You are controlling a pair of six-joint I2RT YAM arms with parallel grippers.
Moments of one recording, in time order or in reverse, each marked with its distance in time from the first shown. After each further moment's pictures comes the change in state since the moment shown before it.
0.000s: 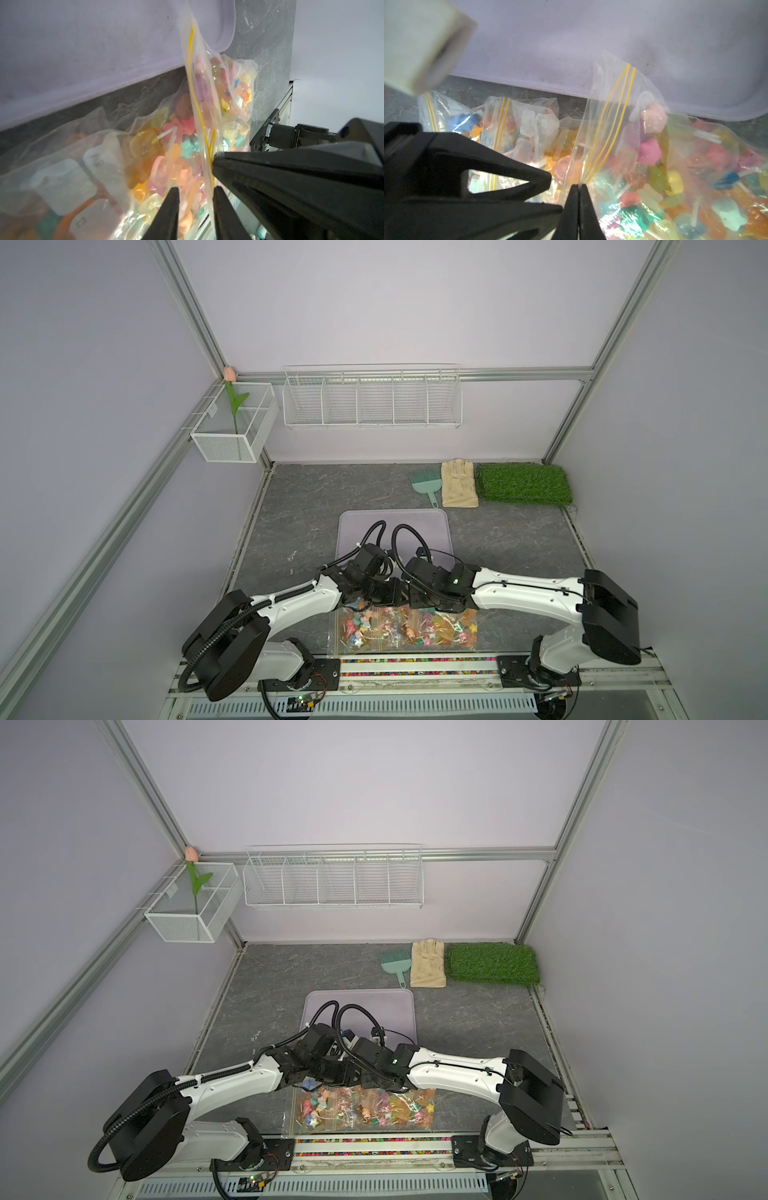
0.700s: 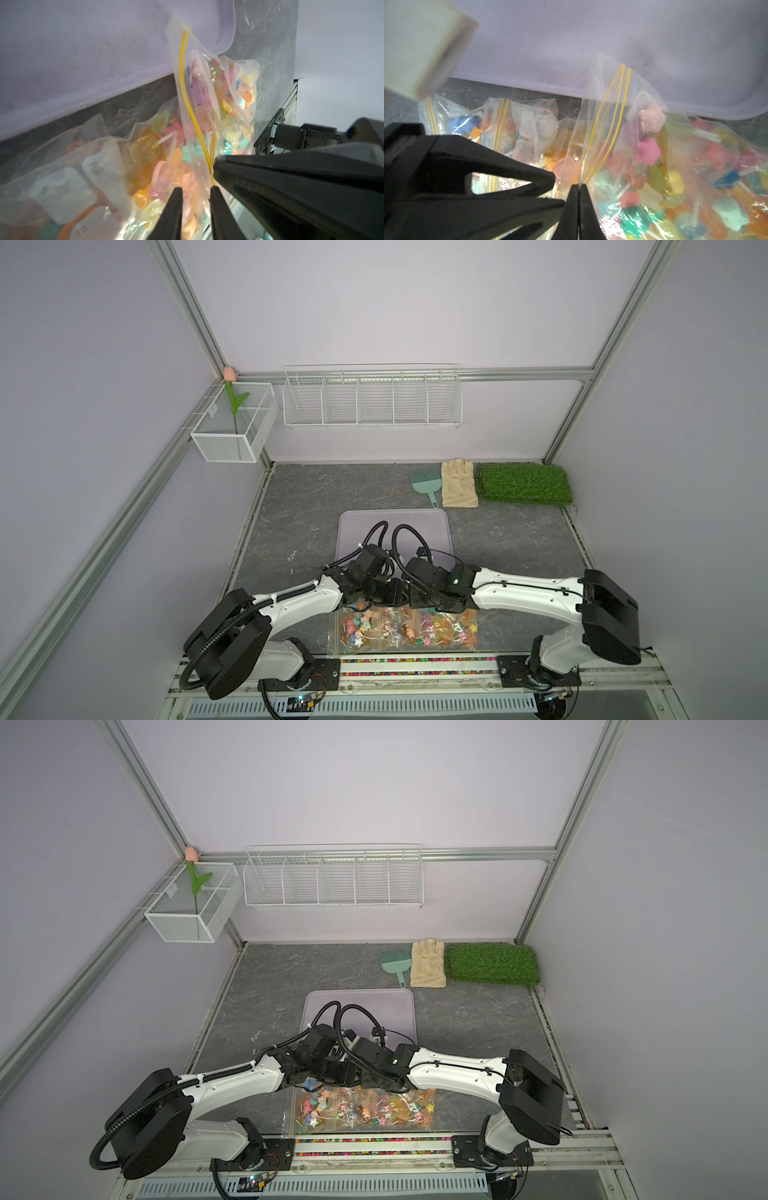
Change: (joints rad) left arm -0.010 -0.011 0.001 0.007 -0.031 0.022; right arm 0.000 0.000 -0.002 0.003 0.006 0.010
